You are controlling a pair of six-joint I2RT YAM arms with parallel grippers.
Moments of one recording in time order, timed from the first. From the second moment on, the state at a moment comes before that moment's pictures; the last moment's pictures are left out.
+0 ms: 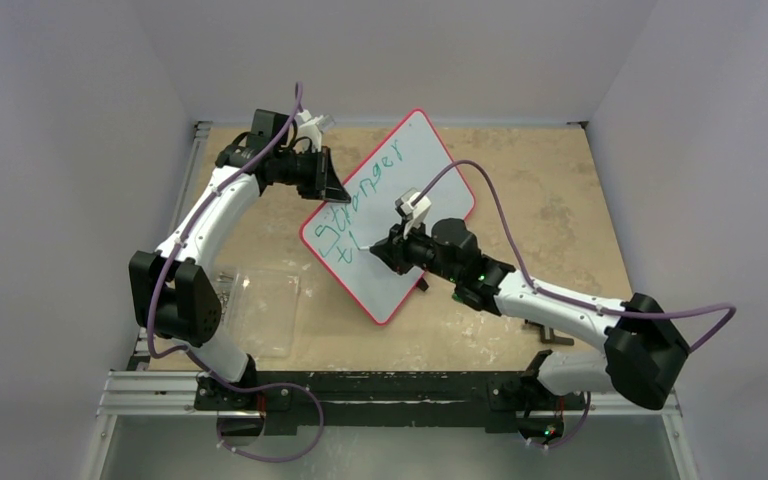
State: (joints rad) left arm -0.25 1.64 1.51 -0.72 0.72 -0.22; right arm 0.86 1.28 0.74 0.31 -0.07 0.24
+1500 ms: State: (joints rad) left arm -0.24 1.63 1.51 -0.72 0.72 -0.22; right arm 0.86 1.30 0.79 0.27 0.05 0.26
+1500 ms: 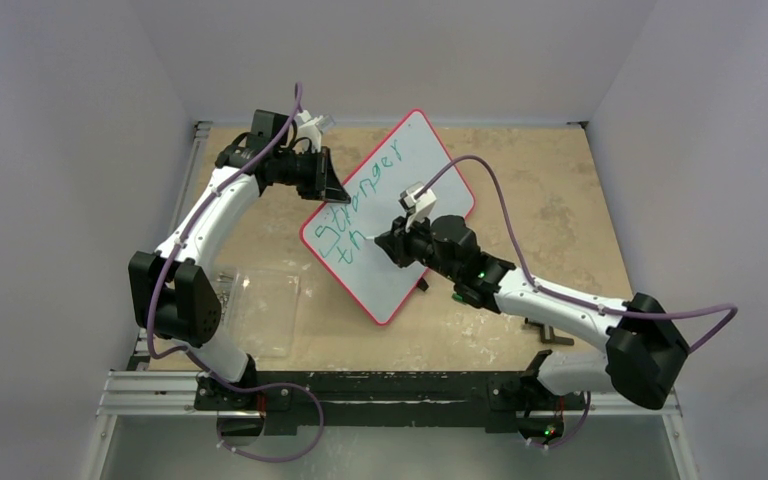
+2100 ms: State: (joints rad) left arm -0.24 1.62 1.51 -0.73 0.72 -0.23; right arm 0.86 1.25 0.80 0.18 0.06 0.27
